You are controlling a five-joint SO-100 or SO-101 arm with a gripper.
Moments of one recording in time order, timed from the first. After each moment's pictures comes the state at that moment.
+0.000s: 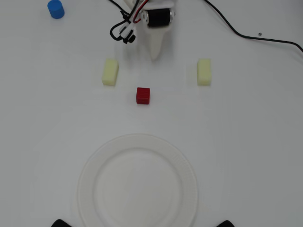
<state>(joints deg) -7.1 185.1 164.9 71.6 -2.5</state>
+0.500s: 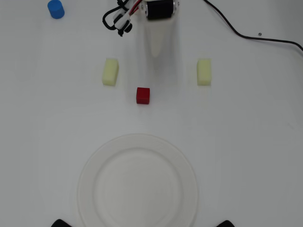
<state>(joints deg) -8.4 127.4 117.3 78.1 -4.4</state>
